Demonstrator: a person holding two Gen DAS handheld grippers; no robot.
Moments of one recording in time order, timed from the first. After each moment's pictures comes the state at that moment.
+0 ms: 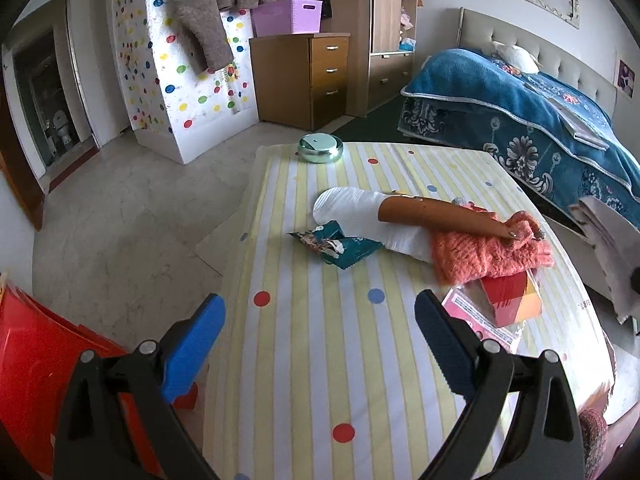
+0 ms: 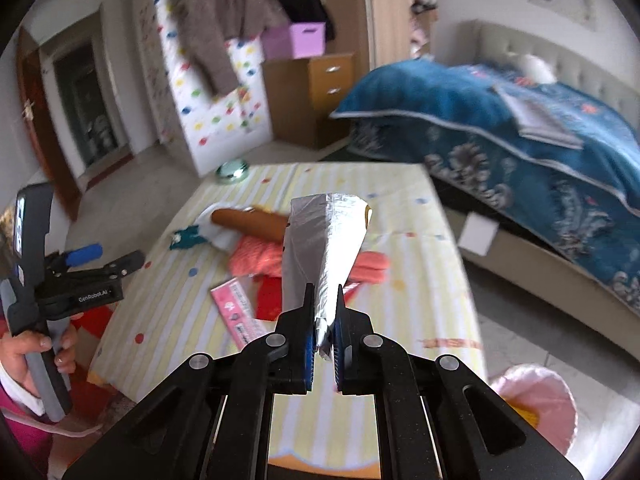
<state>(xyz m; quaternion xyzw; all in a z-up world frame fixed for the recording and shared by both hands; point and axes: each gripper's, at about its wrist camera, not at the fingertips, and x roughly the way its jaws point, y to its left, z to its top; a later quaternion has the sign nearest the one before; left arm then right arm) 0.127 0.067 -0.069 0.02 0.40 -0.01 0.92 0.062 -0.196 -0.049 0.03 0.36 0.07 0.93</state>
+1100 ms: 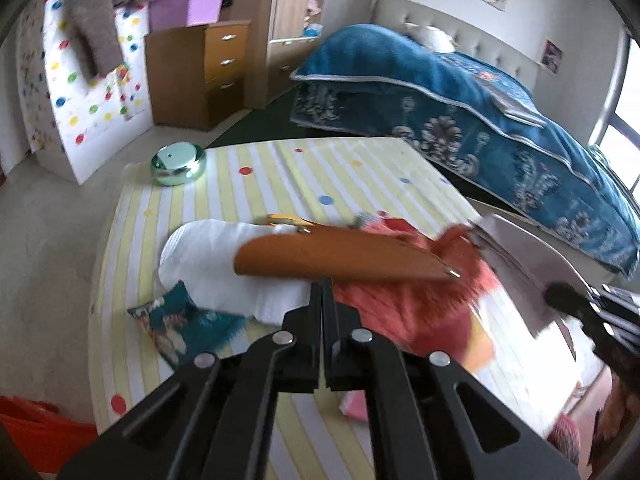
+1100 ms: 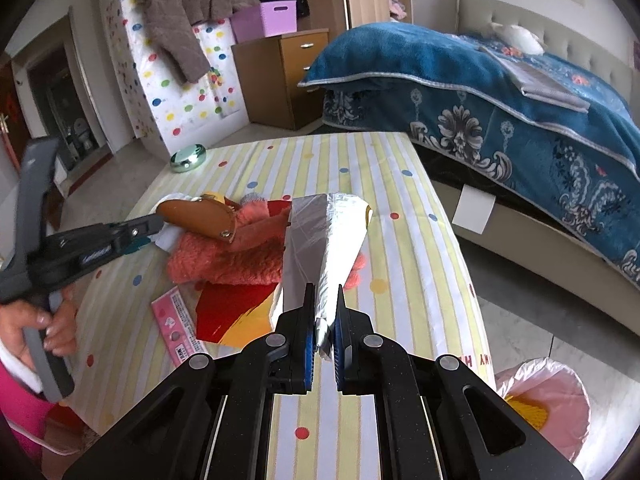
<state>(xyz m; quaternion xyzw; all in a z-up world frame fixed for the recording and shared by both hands) 0.195 0.004 -0.097 0.02 0.40 -0.19 0.89 0.117 -0.213 -0.089 0.04 0.40 0.05 0.91</state>
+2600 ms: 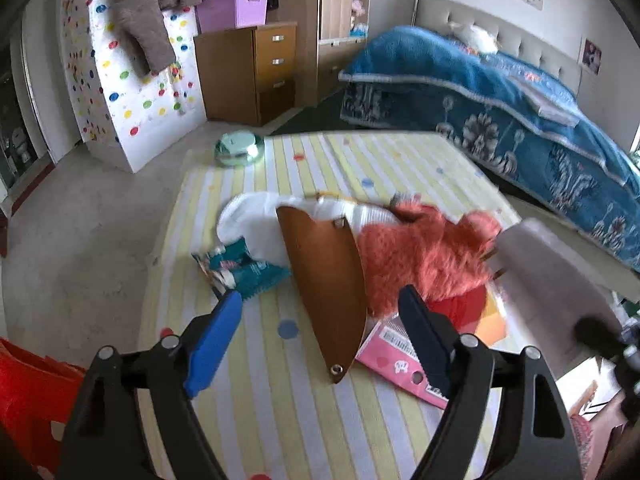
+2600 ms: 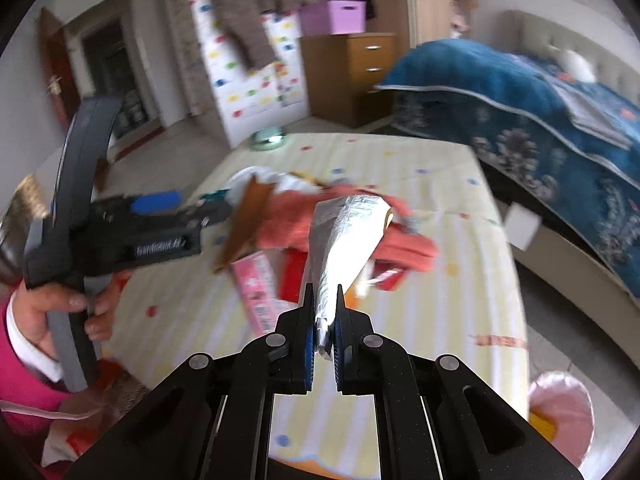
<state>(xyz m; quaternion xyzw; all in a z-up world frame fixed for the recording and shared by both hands) 0.168 0.010 -0.094 0.03 0.42 -0.08 0.90 0.069 -0.167 -0.073 0.01 0.39 0.13 0.91</state>
